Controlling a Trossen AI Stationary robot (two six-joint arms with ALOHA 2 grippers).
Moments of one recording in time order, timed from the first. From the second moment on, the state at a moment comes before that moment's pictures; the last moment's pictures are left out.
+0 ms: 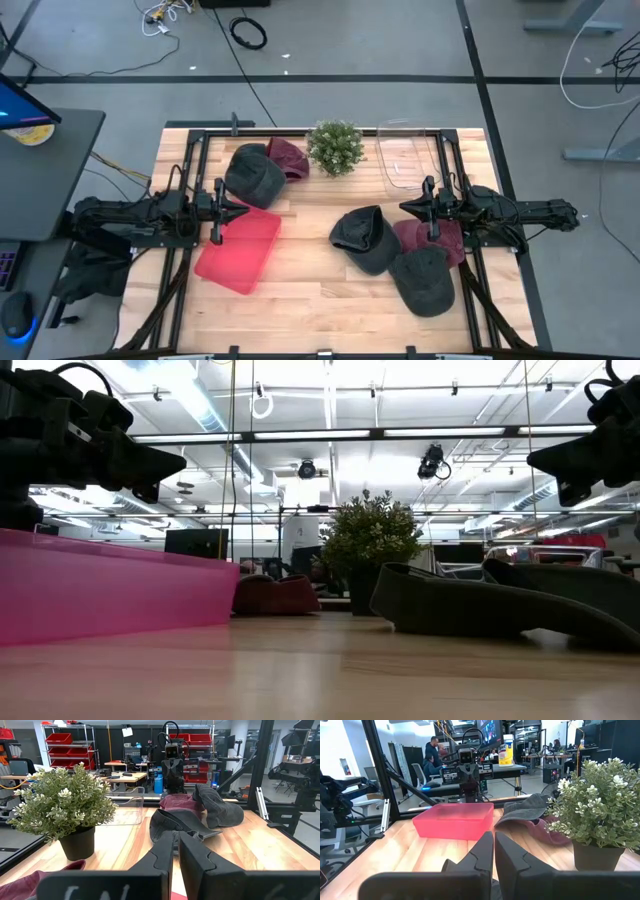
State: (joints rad) left arm -0.06 0.01 0.01 0.05 -0.15 -0.01; right arm 0.01 0.01 0.02 0.02 0.06 0.09
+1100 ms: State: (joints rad) left arm -0.06 0.01 0.01 0.16 -0.26 -0.09; right arm 0.01 0.01 0.02 0.19 0.20 0.32
